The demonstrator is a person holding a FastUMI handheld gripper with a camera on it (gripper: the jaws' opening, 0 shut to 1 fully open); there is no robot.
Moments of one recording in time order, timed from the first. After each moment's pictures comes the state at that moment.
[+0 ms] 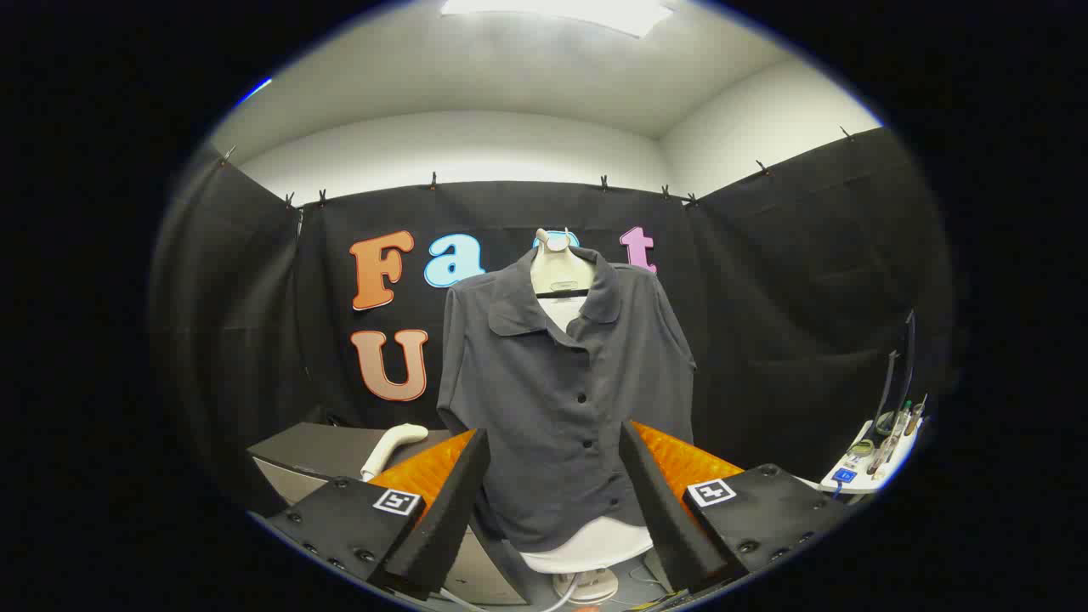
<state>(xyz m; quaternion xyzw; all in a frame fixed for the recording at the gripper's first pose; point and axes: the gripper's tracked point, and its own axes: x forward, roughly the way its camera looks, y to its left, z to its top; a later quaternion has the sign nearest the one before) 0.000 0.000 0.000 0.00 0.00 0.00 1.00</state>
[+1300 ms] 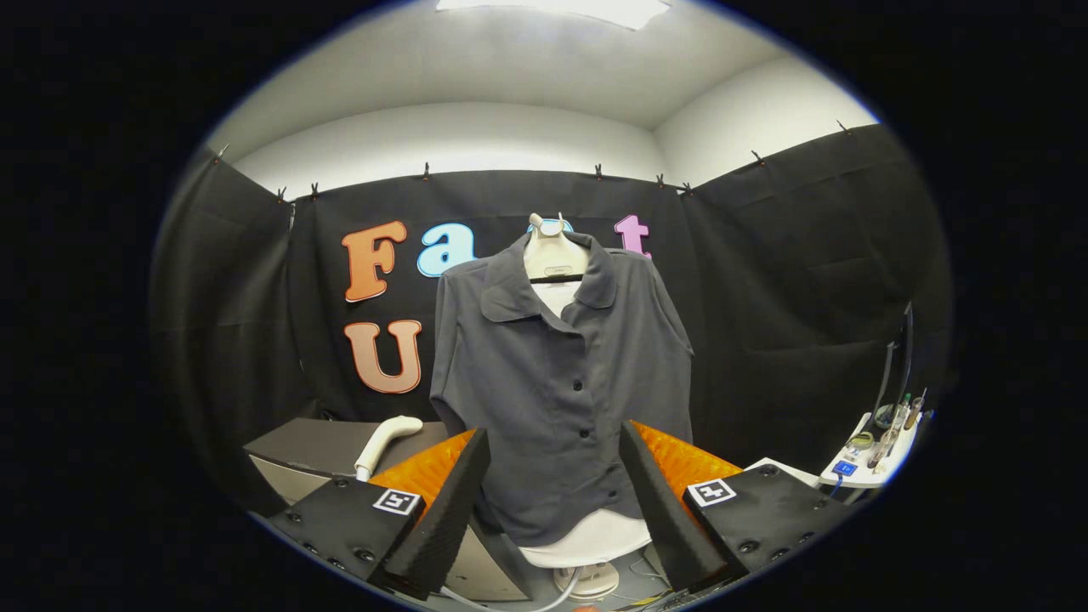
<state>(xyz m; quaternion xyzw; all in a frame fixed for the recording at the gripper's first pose) 0.005 -0.006 -0.007 0.01 0.01 -0.01 1.00</state>
